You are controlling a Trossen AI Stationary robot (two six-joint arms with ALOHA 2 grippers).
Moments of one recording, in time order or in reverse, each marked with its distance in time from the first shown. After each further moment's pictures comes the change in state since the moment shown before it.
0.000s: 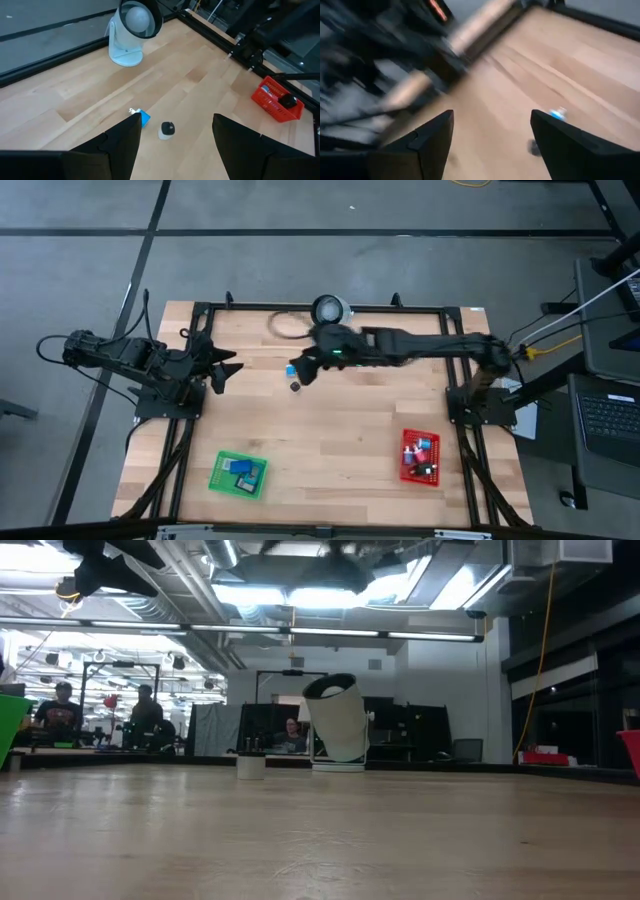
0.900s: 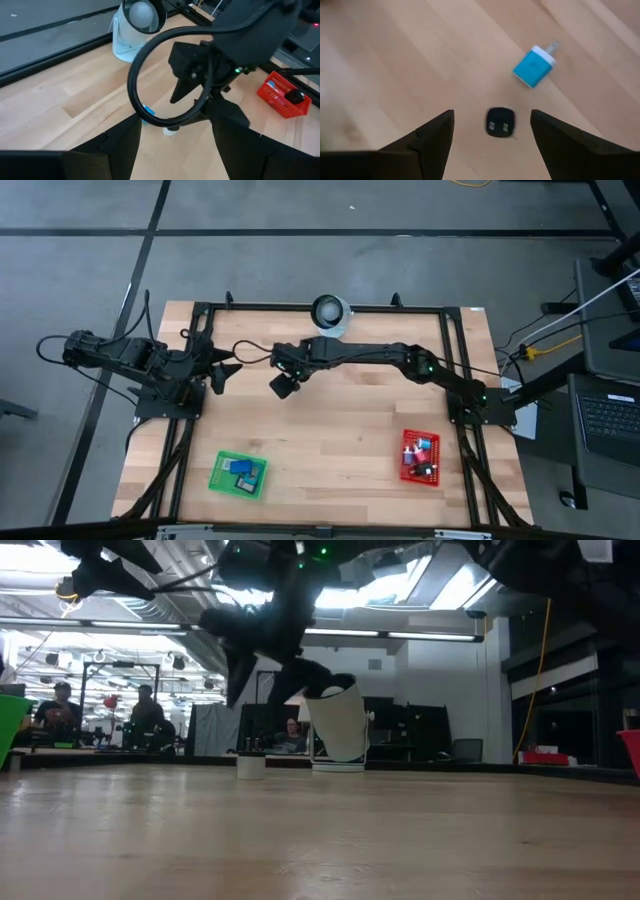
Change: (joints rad) left arm 0.000 0.000 0.000 -0.027 0.003 -0.001; right arm -0.059 0.620 0.576 -0.500 -0.140 -0.054
